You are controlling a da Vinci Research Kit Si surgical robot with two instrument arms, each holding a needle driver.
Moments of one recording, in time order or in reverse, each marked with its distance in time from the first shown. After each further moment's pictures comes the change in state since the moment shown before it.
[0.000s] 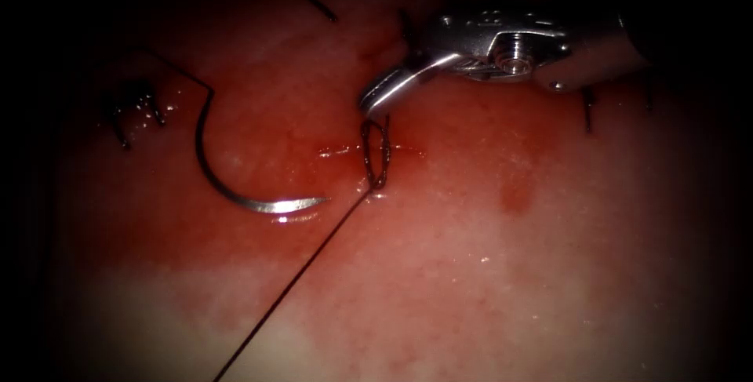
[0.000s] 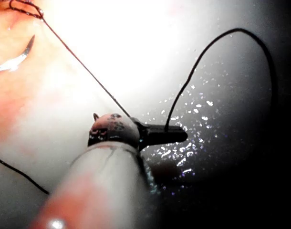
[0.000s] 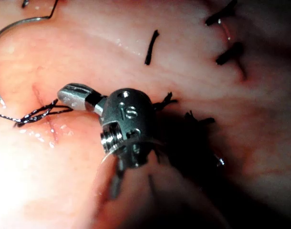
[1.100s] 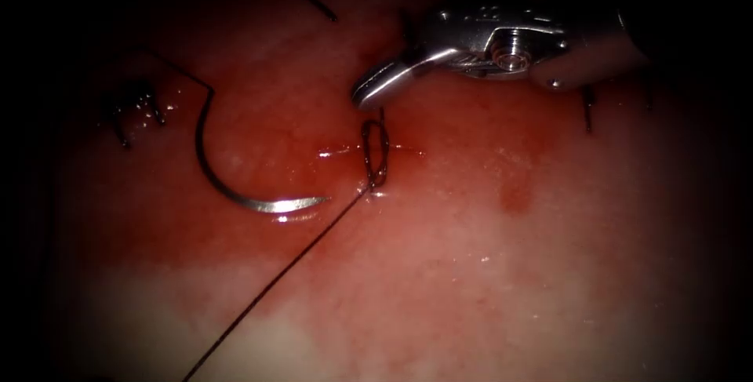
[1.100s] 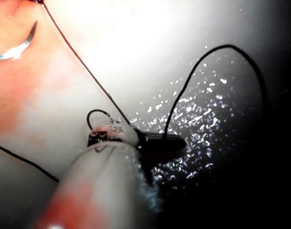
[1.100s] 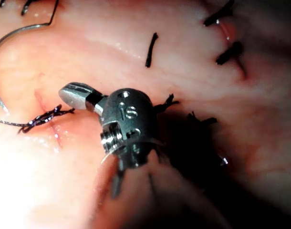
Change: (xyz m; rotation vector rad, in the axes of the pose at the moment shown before) right arm 0.000 -0.001 0.000 -0.021 0.017 0.010; left arm -0.002 -0.002 -0.001 0.003 -0.063 0.043
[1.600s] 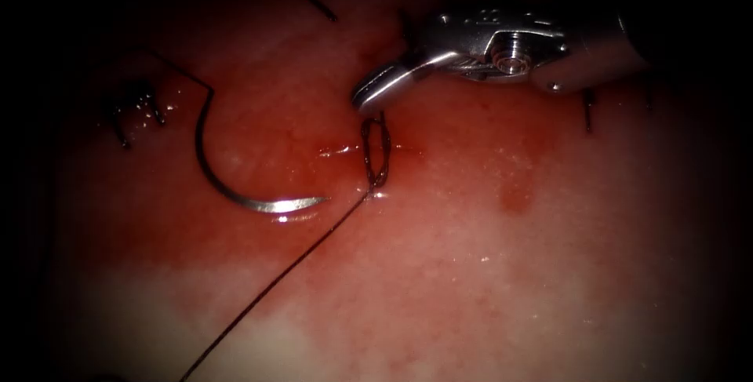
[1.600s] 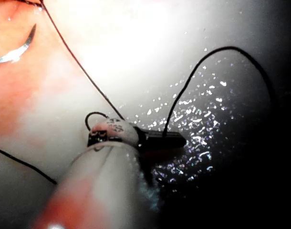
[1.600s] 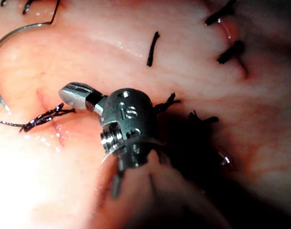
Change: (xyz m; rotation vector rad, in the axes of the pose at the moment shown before) right arm 0.000 0.000 0.000 0.000 0.000 0.000; left arm 0.000 0.000 0.000 -0.005 0.003 0.011
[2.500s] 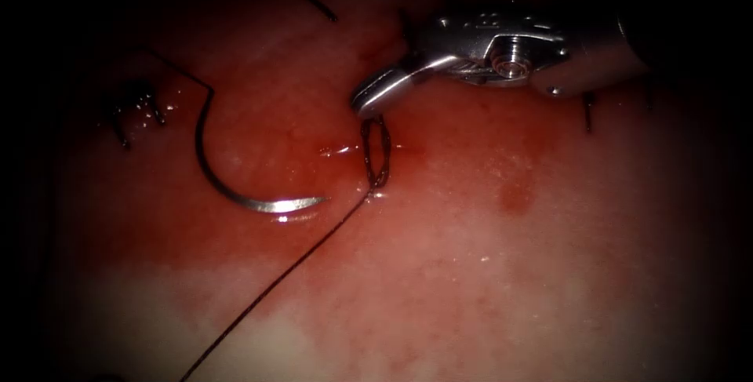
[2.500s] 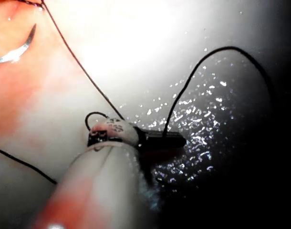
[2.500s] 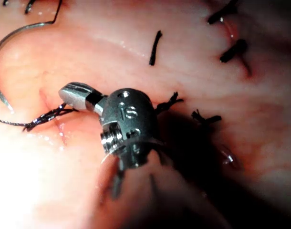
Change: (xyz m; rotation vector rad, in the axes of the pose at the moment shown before) right arm 0.000 0.000 0.000 -0.008 0.009 0.003; left arm 0.000 0.000 0.000 0.000 0.000 0.000
